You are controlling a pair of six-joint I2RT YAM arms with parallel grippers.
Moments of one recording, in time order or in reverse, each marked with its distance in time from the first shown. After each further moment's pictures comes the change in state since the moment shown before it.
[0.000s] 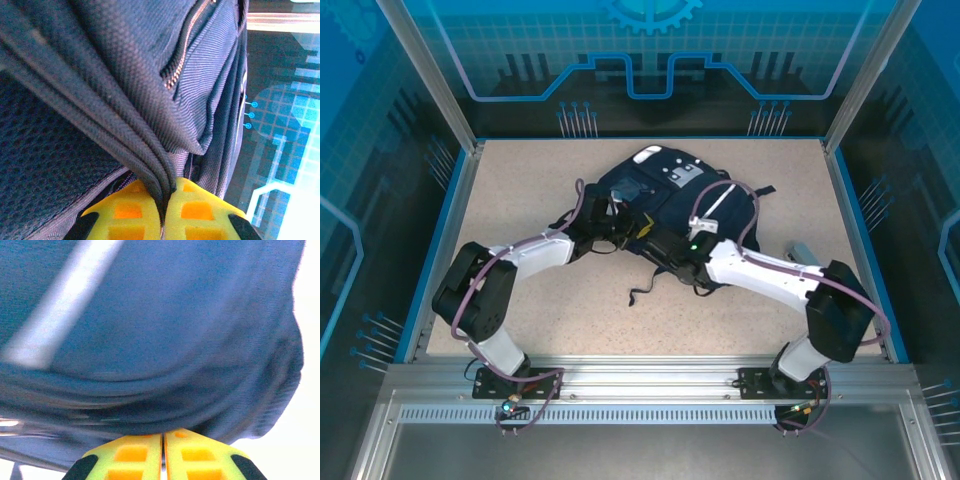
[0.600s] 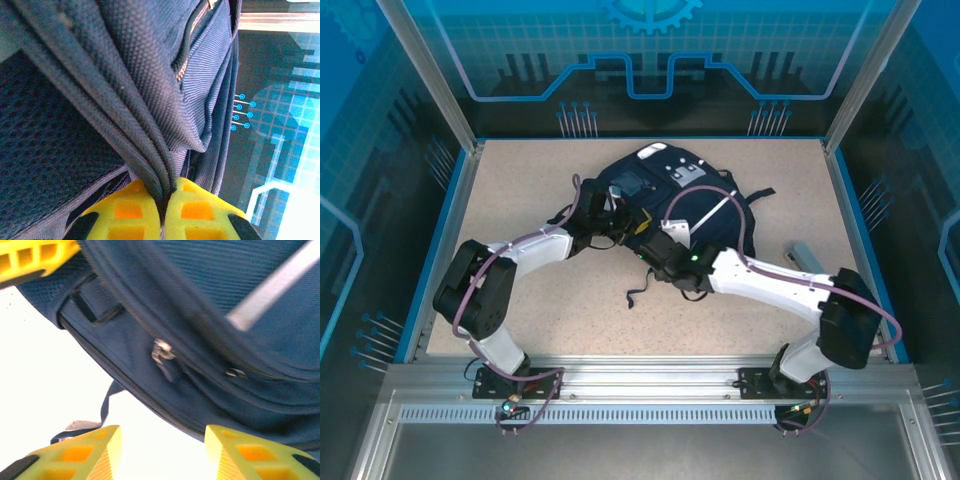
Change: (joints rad) left arm 0.003 0.013 0.037 -0.019 0.029 0.022; right arm 0.104 -0.003 0.046 0.209 -0.162 -0.248
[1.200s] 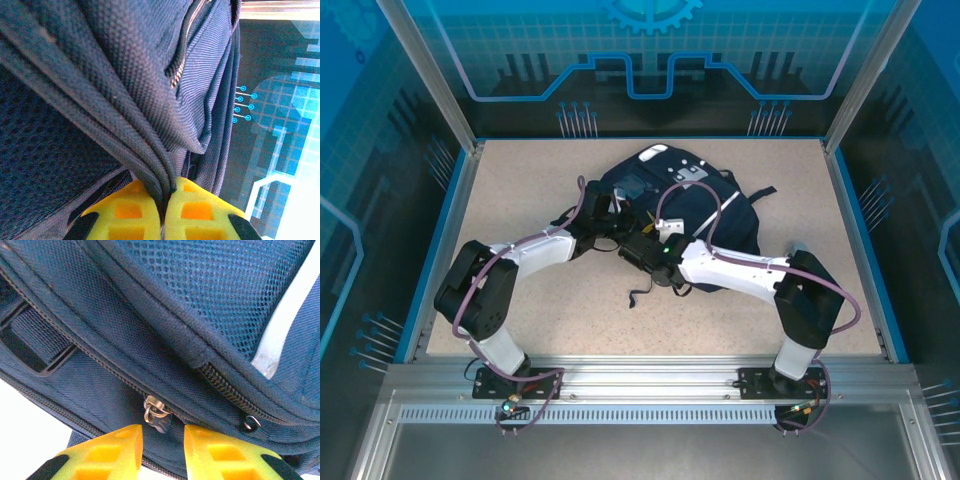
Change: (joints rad) left arm -0.024 0.000 0.000 0.000 0.000 -0.006; right arm -0.003 0.191 0.109 -0.146 0.169 0.111
